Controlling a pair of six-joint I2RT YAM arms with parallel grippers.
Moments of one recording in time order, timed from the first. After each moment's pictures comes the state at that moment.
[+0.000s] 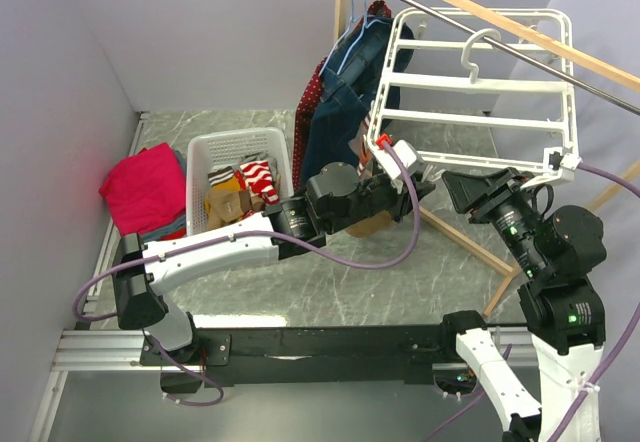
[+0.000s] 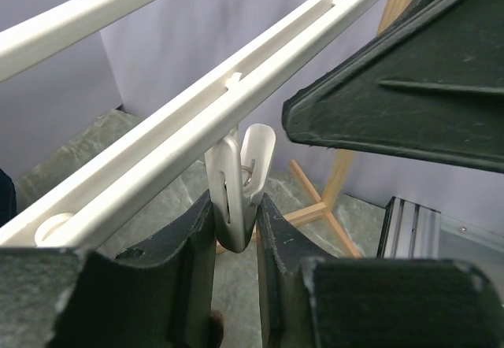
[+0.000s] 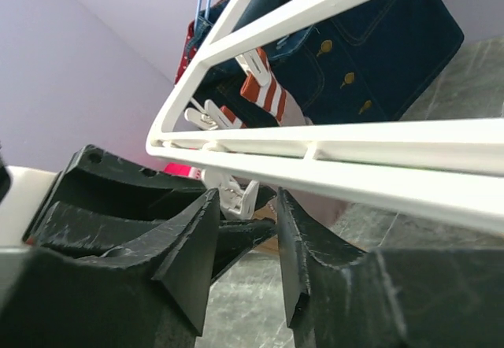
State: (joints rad) left arm -1.20 1.60 1.53 0.17 -0.08 -0.05; right arm 0.13 0.61 1.25 -0.63 -0.21 0.62
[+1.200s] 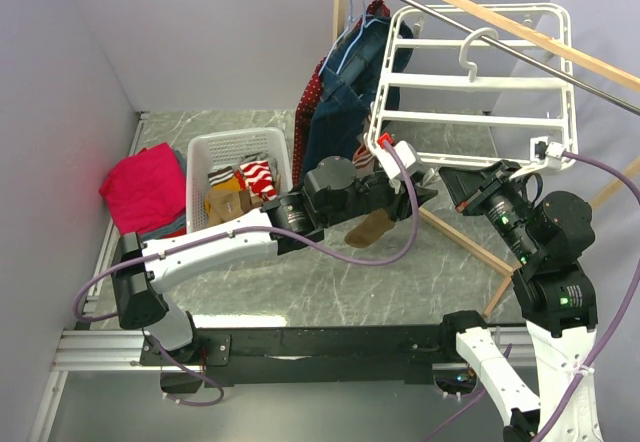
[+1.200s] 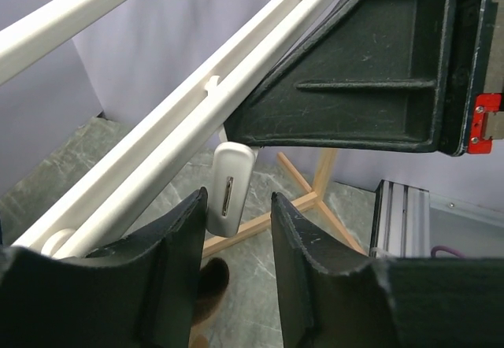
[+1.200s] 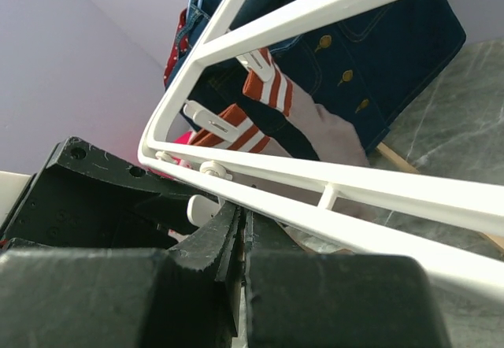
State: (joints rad) left arm -1.17 1.60 1.53 0.16 0.05 -0.02; right arm 0.13 0.65 1.22 -0.59 -0.25 0.57
